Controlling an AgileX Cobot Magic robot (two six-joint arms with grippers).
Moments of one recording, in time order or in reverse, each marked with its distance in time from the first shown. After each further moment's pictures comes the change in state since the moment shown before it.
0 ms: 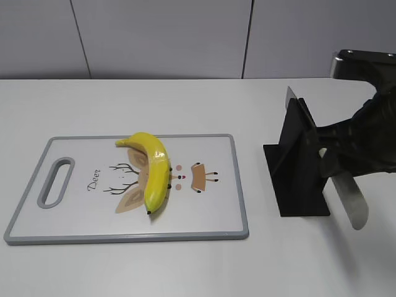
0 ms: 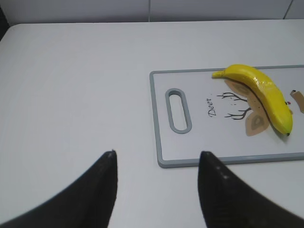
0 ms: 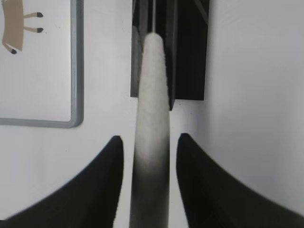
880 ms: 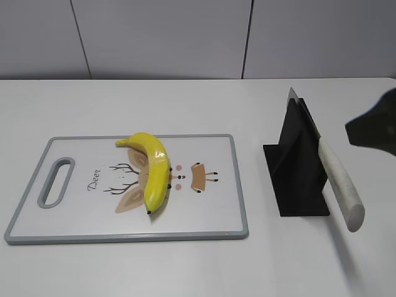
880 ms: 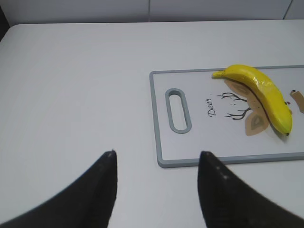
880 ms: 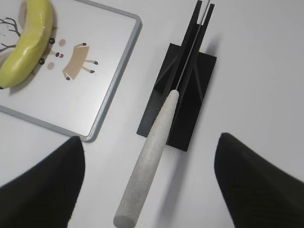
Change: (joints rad) left arm 0.000 0.000 0.000 0.000 0.000 0.000; right arm 0.000 -0.353 0.028 0.015 -0.028 -0.335
